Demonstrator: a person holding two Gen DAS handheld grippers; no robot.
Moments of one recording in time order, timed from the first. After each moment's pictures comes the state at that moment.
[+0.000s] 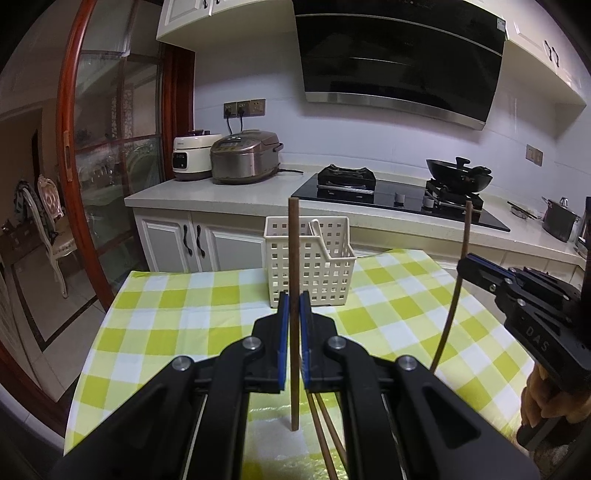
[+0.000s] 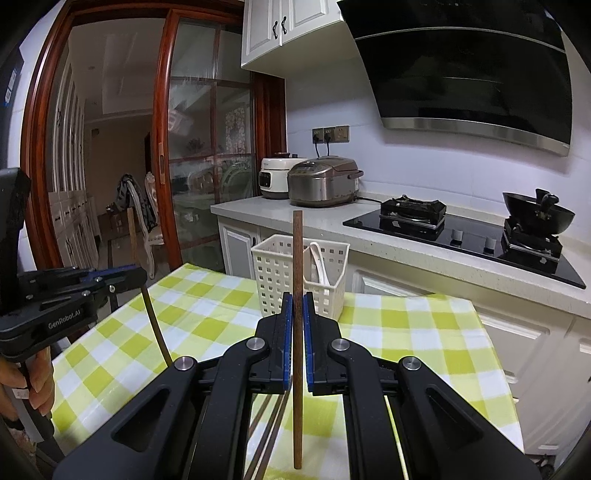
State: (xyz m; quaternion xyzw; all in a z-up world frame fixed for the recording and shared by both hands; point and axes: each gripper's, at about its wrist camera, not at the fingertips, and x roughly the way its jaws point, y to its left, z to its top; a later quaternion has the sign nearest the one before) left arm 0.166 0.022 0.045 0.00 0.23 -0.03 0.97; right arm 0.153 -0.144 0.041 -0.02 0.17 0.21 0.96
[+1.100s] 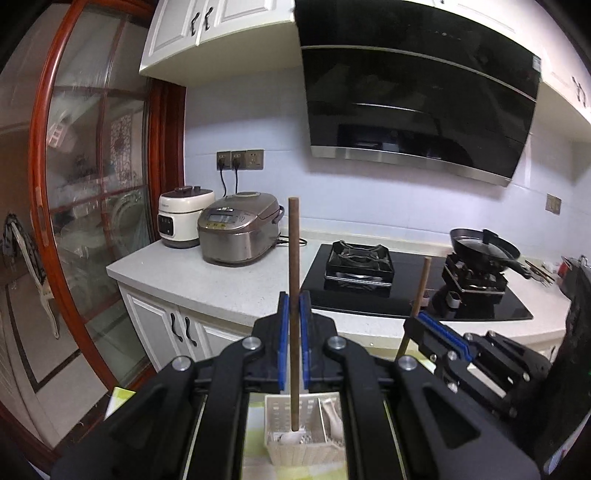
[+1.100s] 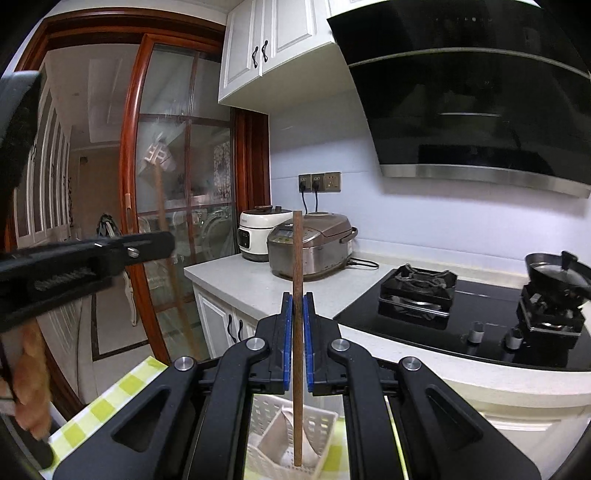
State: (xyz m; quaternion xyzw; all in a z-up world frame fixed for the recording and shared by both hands) left arm 0.378 0.020 0.188 -0.01 0.17 -0.03 0.98; right arm 0.360 -0.097 0.138 0.00 0.11 0.18 0.98
